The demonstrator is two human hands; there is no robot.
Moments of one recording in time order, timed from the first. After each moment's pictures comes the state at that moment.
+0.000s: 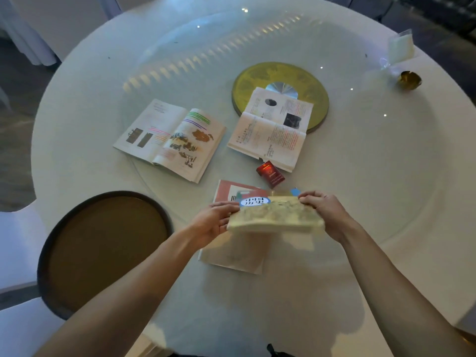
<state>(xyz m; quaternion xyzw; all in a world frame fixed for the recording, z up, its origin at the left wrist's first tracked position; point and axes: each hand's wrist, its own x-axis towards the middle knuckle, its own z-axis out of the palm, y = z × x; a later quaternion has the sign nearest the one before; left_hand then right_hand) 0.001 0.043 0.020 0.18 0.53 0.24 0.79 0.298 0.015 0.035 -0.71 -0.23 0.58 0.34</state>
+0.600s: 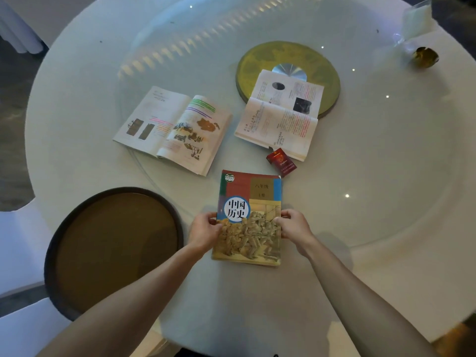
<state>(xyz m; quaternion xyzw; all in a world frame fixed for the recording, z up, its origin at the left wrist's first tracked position) -0.046 0.027 -0.067 0.47 0.70 0.12 0.52 0.198 -0.006 -0.062 -0.78 -0.26 0.52 0.23</state>
